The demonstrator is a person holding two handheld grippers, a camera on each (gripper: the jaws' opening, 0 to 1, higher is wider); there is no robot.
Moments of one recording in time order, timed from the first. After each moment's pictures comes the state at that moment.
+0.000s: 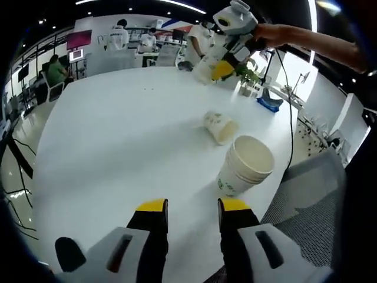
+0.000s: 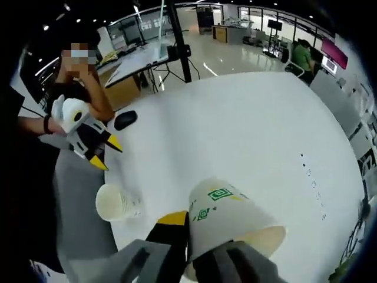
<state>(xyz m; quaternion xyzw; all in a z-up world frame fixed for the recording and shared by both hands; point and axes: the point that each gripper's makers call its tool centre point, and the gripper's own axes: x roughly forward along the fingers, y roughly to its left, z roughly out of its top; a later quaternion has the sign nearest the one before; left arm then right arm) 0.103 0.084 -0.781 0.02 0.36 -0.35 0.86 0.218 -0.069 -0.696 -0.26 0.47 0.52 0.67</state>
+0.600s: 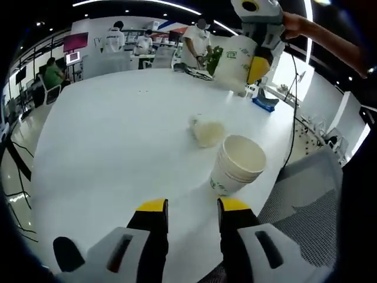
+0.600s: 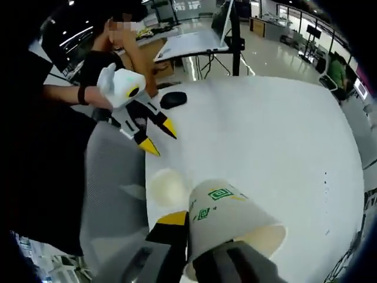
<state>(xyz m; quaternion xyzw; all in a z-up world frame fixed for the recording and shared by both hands) 0.095 0.078 -0.776 0.02 0.36 -0.36 0.86 0.114 -0.048 -0.676 -0.33 0.48 0.59 0.56</state>
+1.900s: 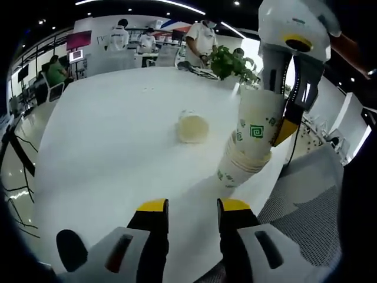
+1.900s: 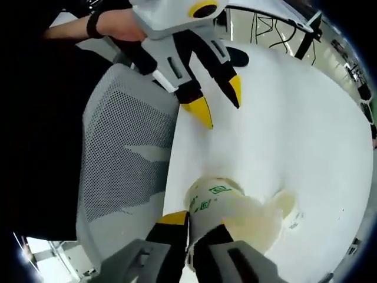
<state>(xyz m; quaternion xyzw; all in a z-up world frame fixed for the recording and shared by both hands) 0.094 0.096 -0.778 0.02 0.36 -0.36 0.86 0.048 -0.018 -0.743 -0.46 0.51 0.60 0.41</state>
